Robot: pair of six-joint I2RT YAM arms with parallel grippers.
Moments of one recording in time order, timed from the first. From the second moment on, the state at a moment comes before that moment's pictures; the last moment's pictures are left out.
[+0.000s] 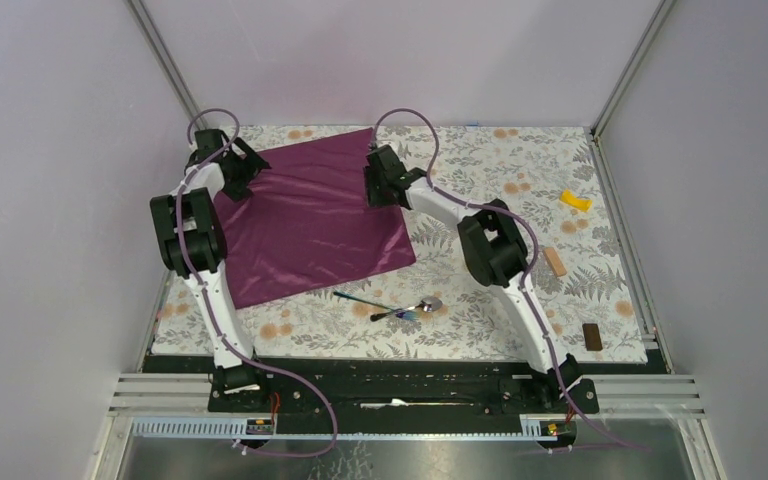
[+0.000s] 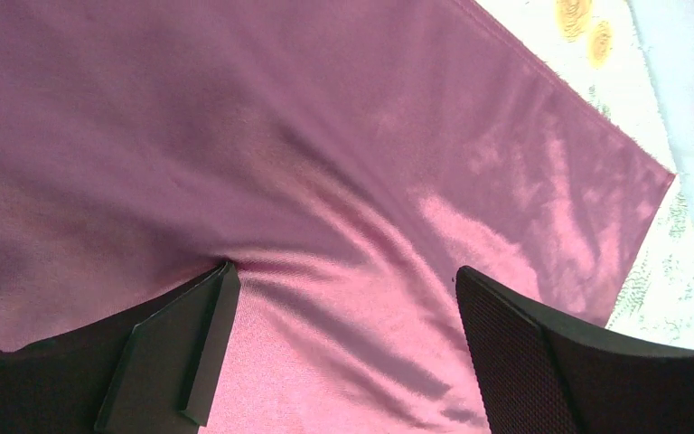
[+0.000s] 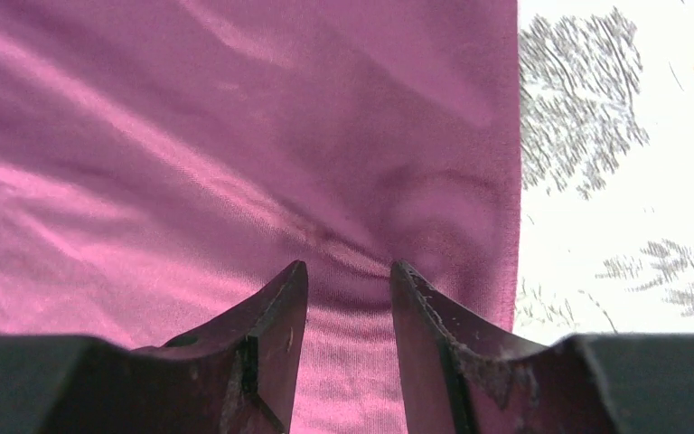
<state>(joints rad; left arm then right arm) 0.25 2.24 1.70 -0.30 0.23 -0.66 0.65 2.51 2.10 -0.39 0.12 0.39</state>
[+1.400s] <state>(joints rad) 0.31 1.61 1.24 -0.52 0.25 -0.54 0.64 2.07 1.60 -0.45 0.03 0.50</state>
